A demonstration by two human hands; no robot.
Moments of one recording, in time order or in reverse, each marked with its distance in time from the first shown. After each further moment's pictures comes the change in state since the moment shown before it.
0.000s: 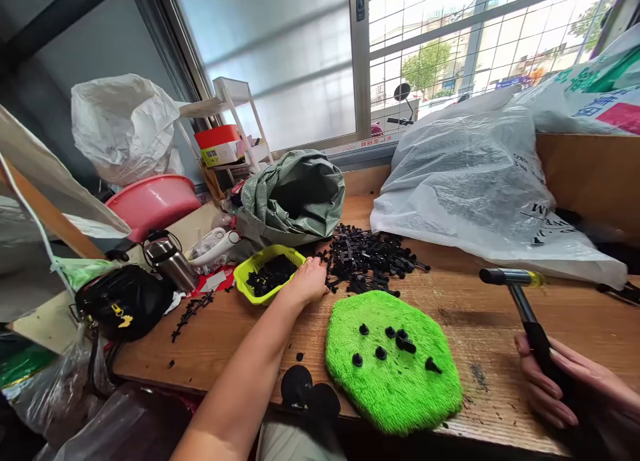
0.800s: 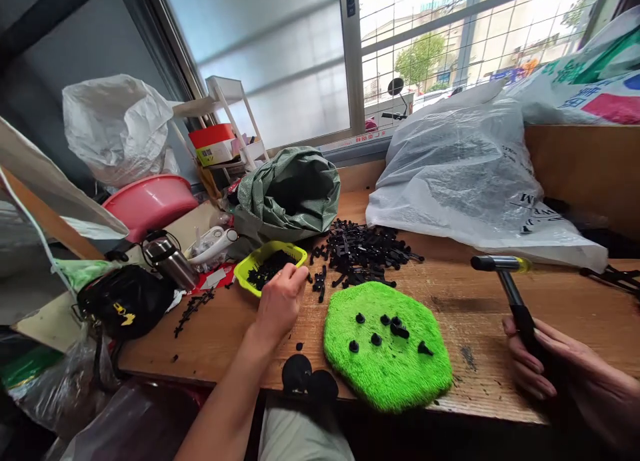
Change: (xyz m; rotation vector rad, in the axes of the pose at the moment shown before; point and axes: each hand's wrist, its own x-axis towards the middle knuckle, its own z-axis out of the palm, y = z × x) left_hand -0.084 -0.009 0.002 -0.180 0.543 -0.010; right_hand -0.004 -0.004 0.006 0.014 -0.009 0.037
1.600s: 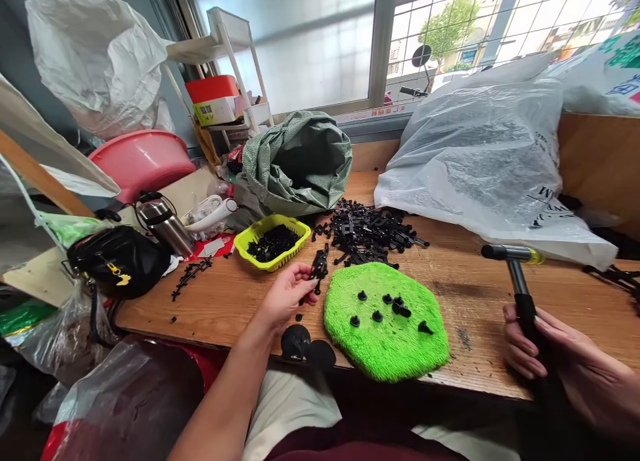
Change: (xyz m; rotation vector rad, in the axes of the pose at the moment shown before) left_hand -0.031 0.014 0.013 -1.284 -0.216 -0.669; right_hand -0.015 -0.016 0.030 -0.133 0.075 0.025
